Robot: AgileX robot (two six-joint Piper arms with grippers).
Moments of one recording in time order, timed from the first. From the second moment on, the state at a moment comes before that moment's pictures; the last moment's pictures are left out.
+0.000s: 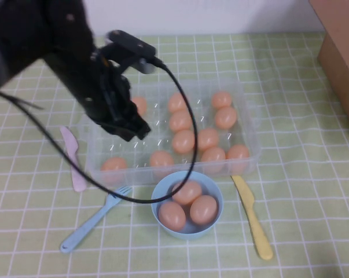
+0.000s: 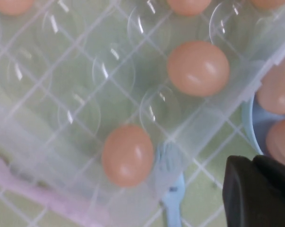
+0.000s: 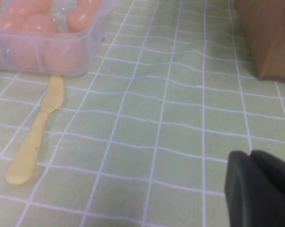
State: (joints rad) right arm 0.13 -0.01 0.03 0.19 0.37 -0.21; left arm -0.47 1.74 -1.58 -0.11 1.18 0.35
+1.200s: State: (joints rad) right arm 0.13 -0.01 0.03 0.19 0.37 -0.21; left arm -0.61 2.19 -1.85 0.00 0.91 0.15
